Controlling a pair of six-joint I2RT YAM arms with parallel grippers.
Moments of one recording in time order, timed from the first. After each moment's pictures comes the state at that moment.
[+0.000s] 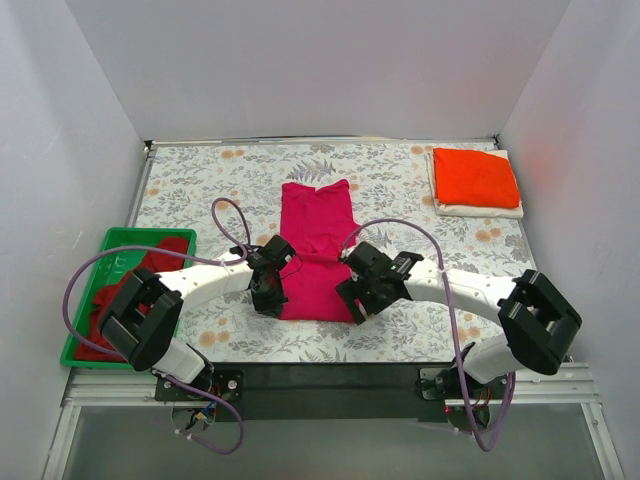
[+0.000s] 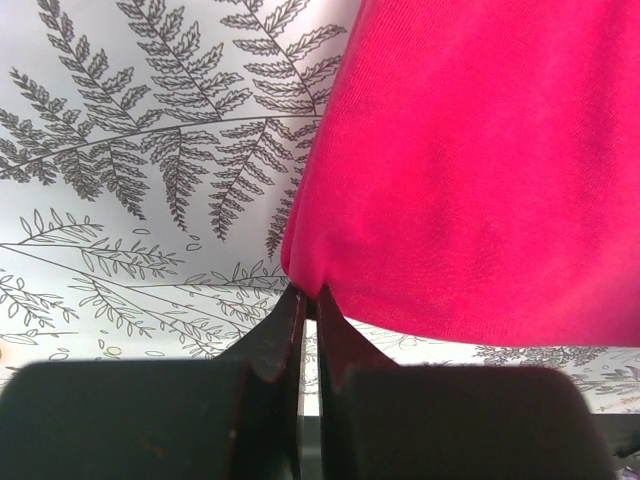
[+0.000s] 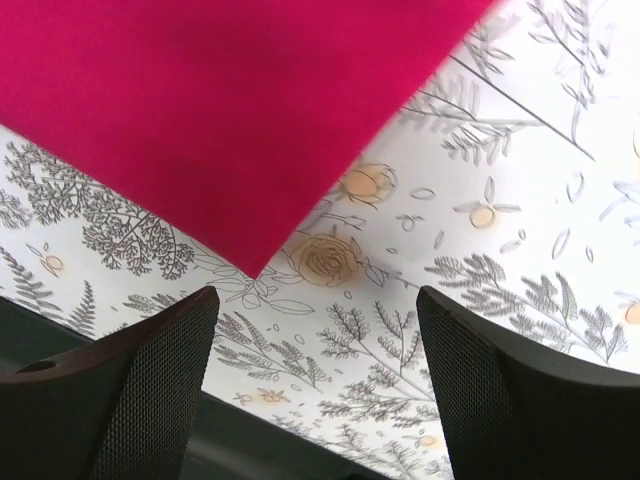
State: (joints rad) left arm -0.70 1.50 0.81 -0.71 -0.04 -0.92; right arm 0.95 1.45 0.85 -0.62 0.02 0.28
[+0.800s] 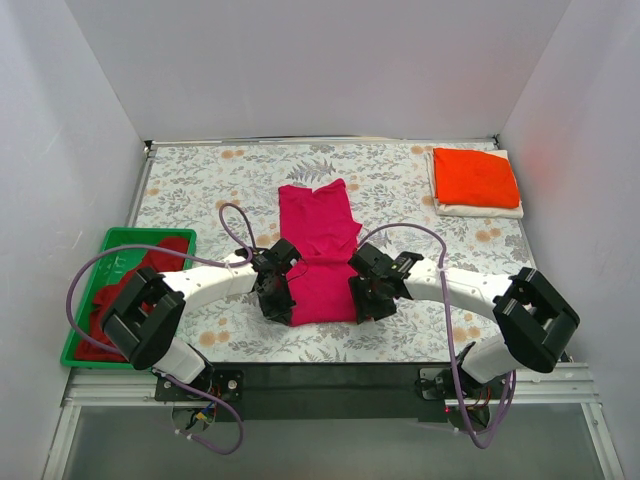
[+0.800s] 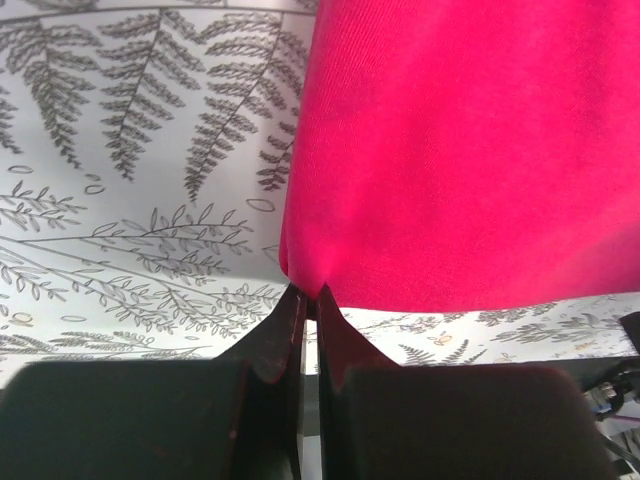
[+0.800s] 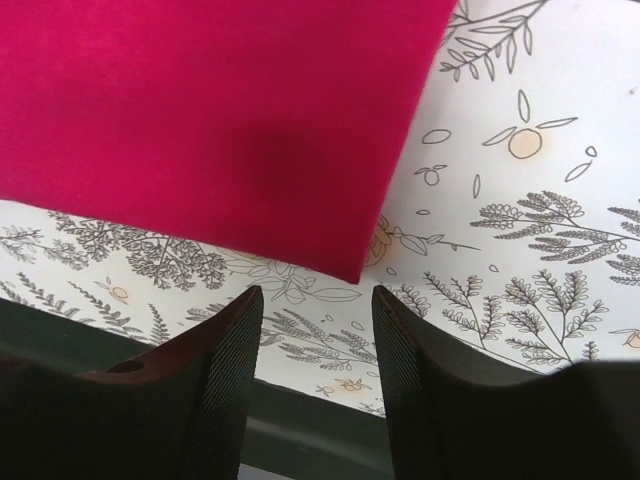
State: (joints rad) left arm -0.74 1.51 0.81 -0.70 0.09 -1.02; right arm 0.89 1.46 0.83 -0.64 -0.04 0.63
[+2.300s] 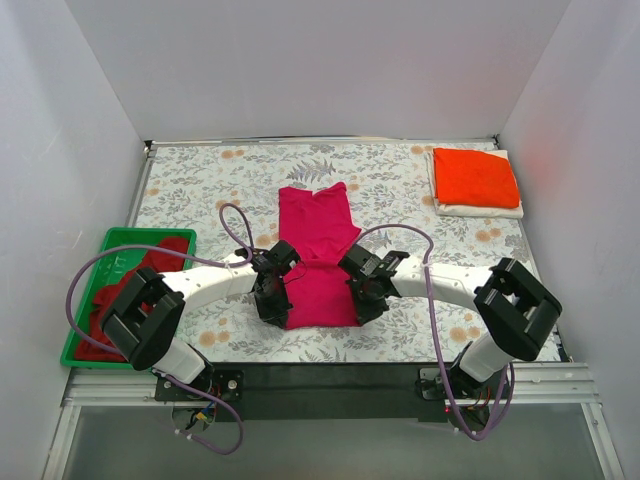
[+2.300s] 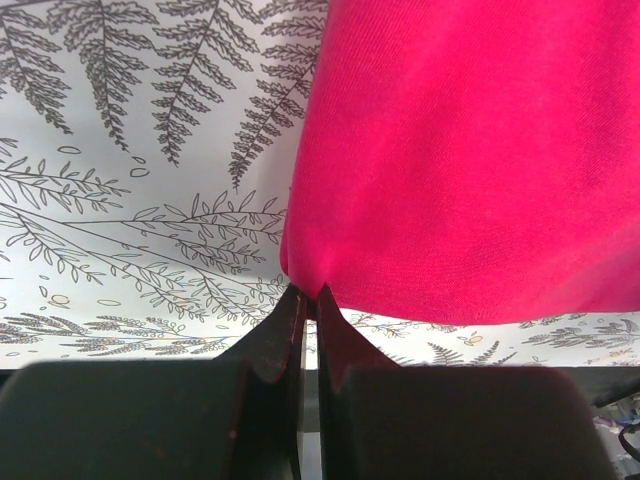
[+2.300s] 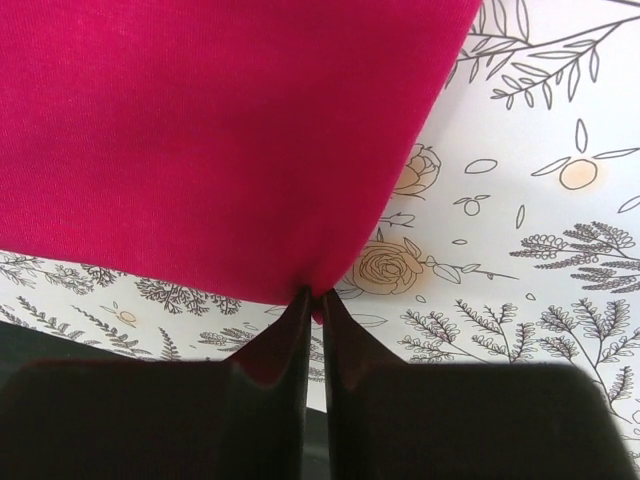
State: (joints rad) left arm -0.74 1.51 0.81 -0.76 0.06 -1.01; right arm 0.93 1.56 0.87 -0.64 -0.03 0.66
